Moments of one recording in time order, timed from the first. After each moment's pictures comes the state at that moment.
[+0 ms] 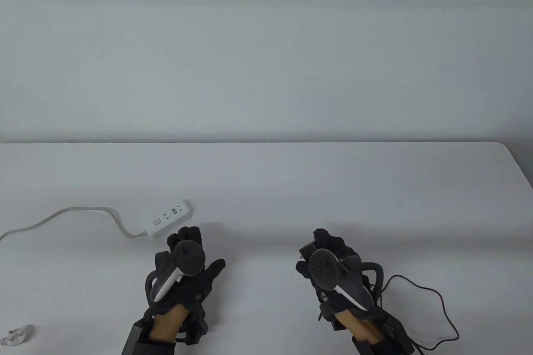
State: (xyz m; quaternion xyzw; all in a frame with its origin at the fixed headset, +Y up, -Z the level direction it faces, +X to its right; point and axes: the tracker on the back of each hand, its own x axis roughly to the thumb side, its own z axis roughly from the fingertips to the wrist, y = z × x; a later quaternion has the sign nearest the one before) left_hand -0.211 -0.743 -0.356 -0.14 0.04 0.19 0.97; right_hand 0.107 -0.678 -0.312 0.07 -0.10 0.99 0.08
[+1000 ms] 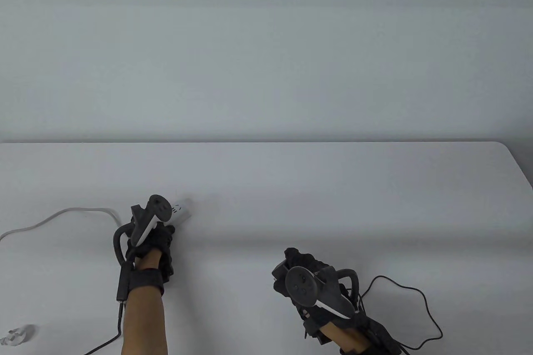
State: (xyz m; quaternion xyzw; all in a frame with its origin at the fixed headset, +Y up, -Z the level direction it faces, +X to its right) left_hand -0.294 -0.768 -0.461 -0.10 0.18 0.07 0.98; right_hand 0.077 -0.693 -0.301 0.15 -0.06 0.98 0.08
